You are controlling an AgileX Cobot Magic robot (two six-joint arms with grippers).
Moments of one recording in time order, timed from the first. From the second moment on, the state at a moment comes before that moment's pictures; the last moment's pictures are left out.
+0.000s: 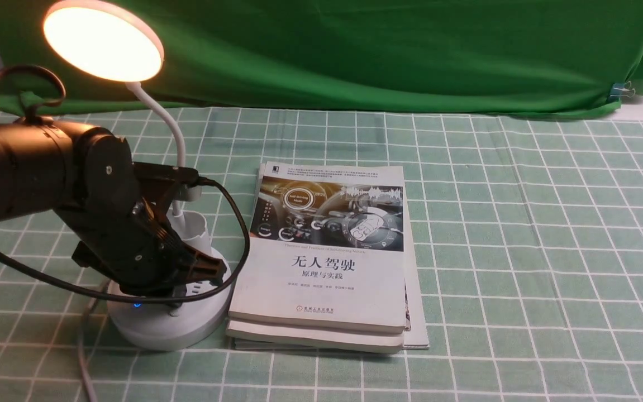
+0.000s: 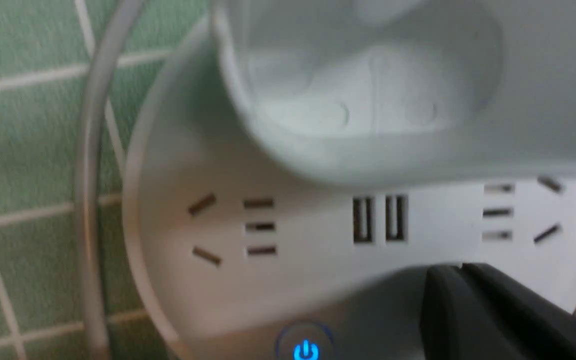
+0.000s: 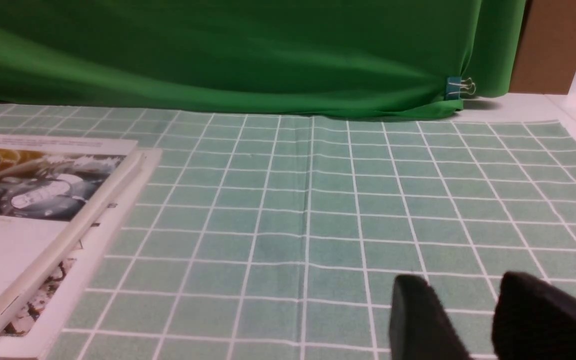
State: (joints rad) right arm 0.04 0.00 0.01 -0.04 0.24 -0.02; left arm -0.27 1.69 -1.02 -0.10 0.71 0.07
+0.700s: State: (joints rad) right arm 0.04 0.00 0.01 -0.04 0.24 -0.02; left arm -0.27 1.76 -1.06 -0.10 0.71 0.07
